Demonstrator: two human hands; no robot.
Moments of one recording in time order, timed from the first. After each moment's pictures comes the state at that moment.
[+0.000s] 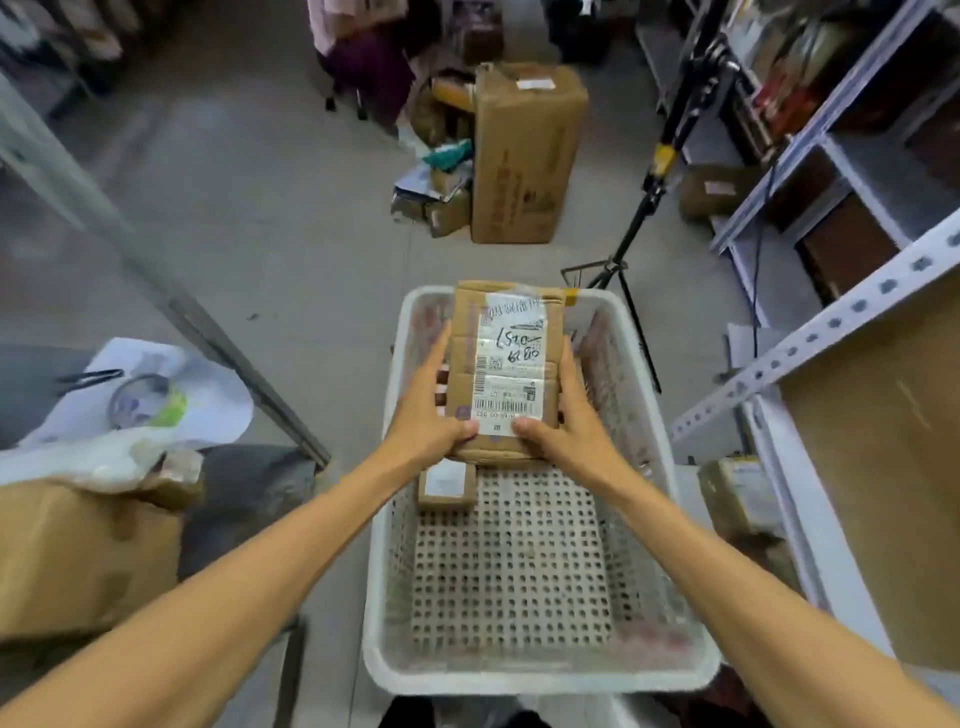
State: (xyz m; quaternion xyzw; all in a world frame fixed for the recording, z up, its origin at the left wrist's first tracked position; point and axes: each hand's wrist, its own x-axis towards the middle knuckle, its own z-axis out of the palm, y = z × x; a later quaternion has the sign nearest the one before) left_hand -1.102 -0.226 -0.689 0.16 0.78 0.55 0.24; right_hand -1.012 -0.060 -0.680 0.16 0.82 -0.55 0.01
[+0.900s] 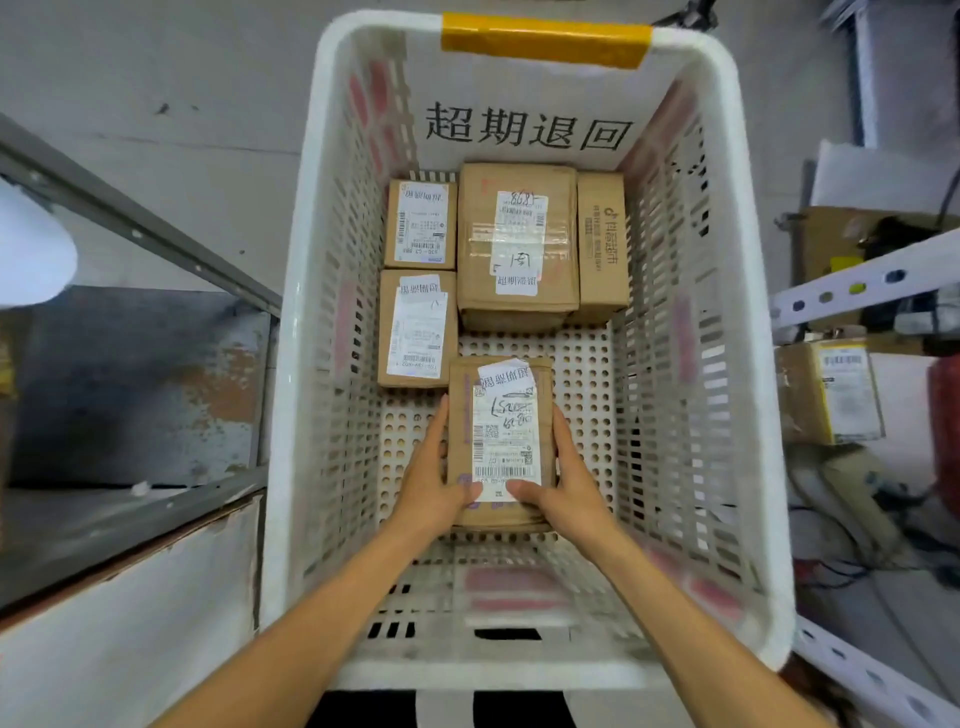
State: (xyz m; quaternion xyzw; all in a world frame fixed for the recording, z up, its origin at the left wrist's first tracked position) left_hand -0.984 -0.211 -0.936 -0.10 0.72 0.51 0.46; right_hand -0.914 -0.057 -0.930 0.36 0.69 -0.59 0.22
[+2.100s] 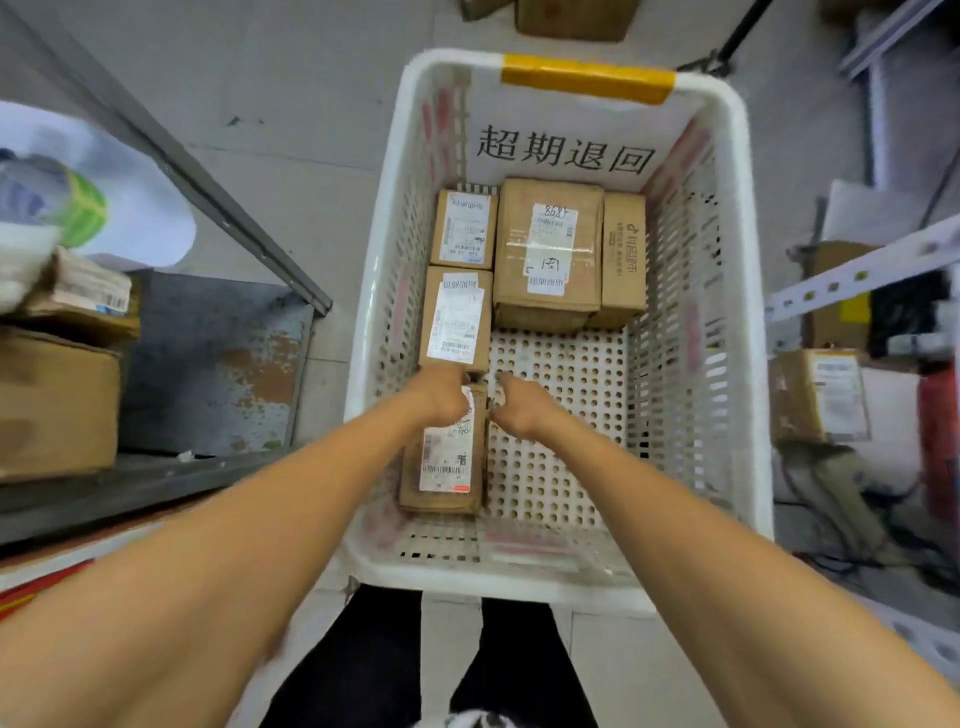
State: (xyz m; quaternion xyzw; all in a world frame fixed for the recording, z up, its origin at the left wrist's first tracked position) left_hand -1.059 -0.220 -0.885 0.13 0.85 0.12 0.50; right_hand -1.003 -0.107 -0.872 0.19 0.82 -0.33 0.42
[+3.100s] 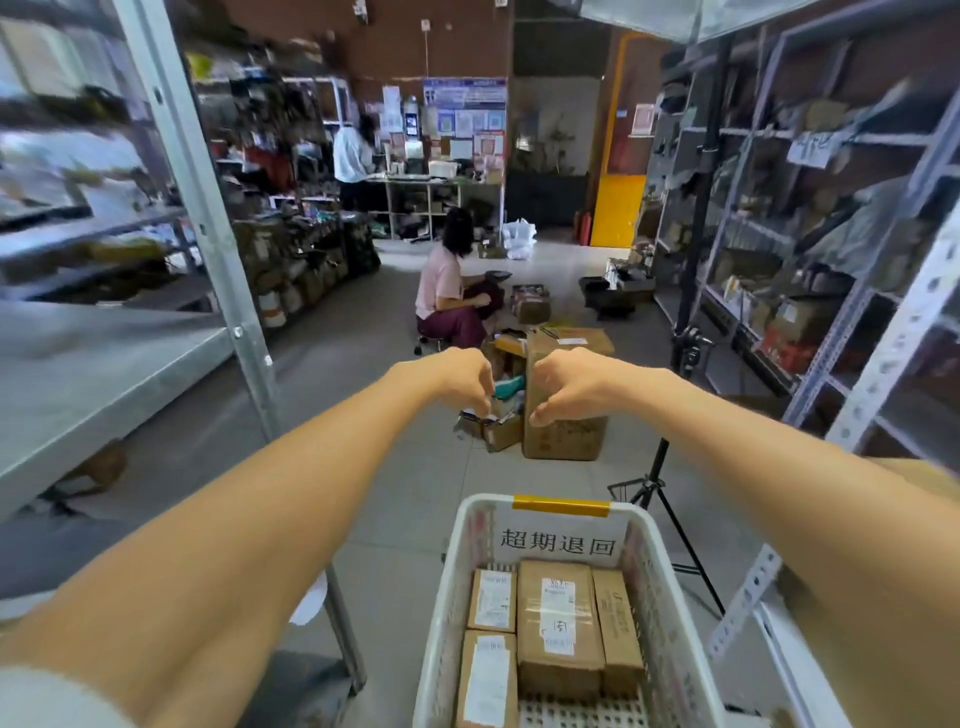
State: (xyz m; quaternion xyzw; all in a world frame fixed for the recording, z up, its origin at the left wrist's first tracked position) left_hand -1.186 -0.220 -0.411 0.33 0.93 0.09 0.13; right_hand -1.103 -0.060 -0.400 -0.02 0.99 -0.12 0.07
